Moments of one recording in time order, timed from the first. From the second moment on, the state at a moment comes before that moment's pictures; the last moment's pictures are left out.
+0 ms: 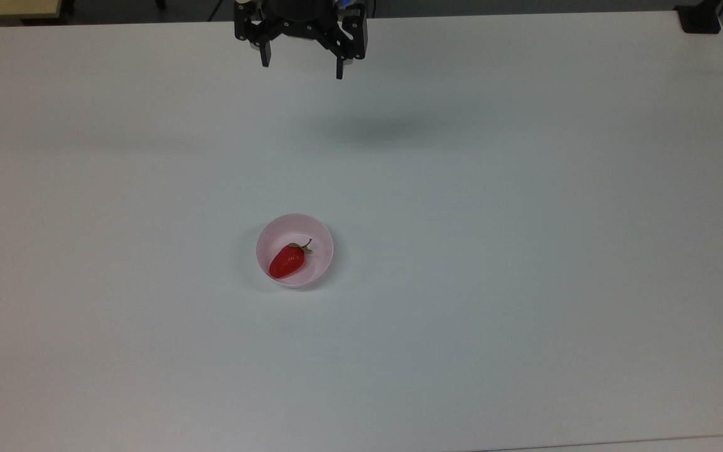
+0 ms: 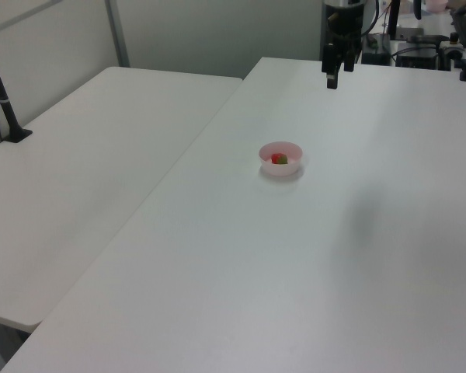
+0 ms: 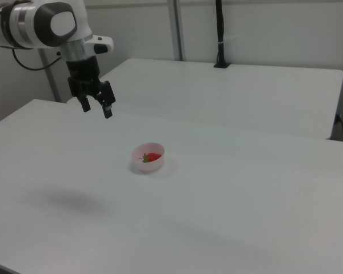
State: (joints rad) arm 0.12 0.07 -0.03 -1.62 -0.05 1.69 0.22
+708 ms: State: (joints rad) arm 0.11 0.07 -0.04 -1.62 -0.05 1.69 0.22
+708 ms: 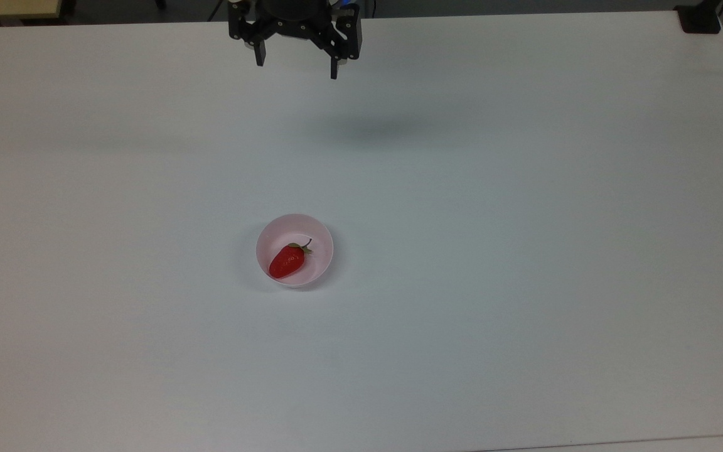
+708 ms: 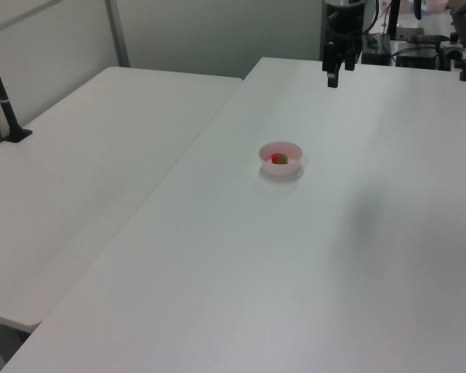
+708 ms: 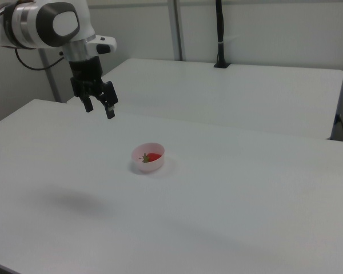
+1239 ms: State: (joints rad) arm 0.08 0.14 -0.04 -1.62 -0.05 1.80 0.32
